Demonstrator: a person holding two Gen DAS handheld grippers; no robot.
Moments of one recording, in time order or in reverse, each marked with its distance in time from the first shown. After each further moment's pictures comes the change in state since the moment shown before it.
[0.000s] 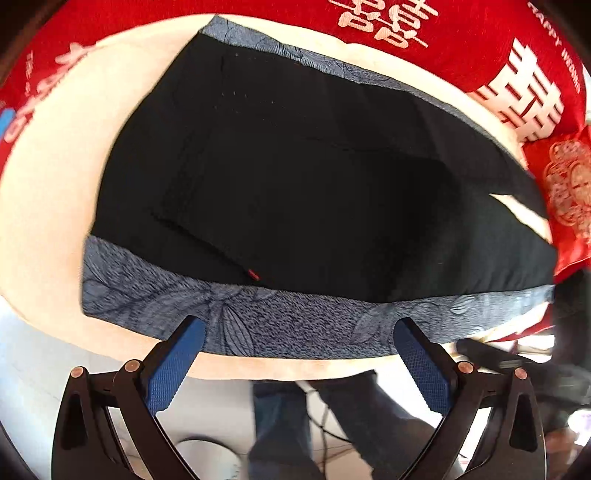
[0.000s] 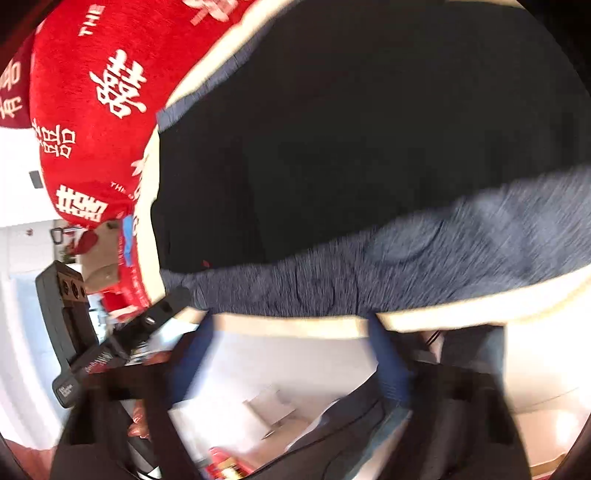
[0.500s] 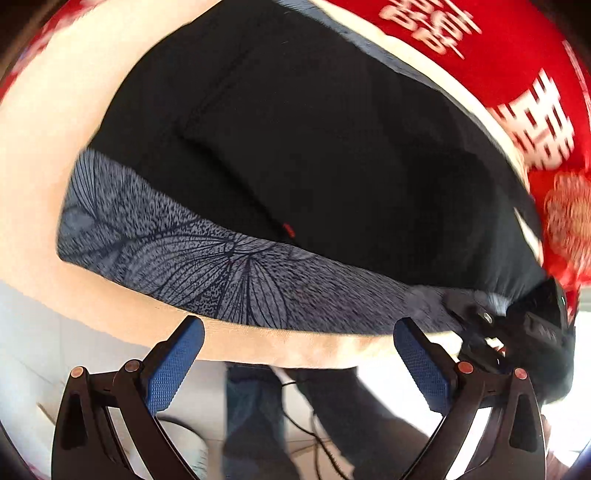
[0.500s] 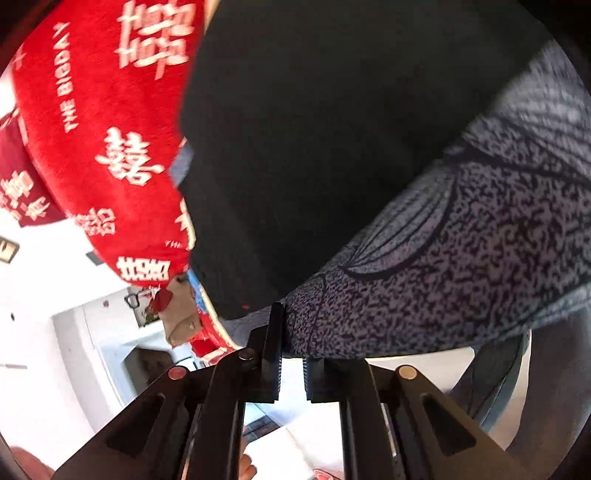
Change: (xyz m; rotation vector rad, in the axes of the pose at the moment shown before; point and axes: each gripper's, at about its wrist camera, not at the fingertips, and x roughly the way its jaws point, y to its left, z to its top) left arm 0.028 0.035 -0.016 -0.177 0.043 -0.099; right arm 0.027 -0.031 0.007 0.250 -0.077 0.336
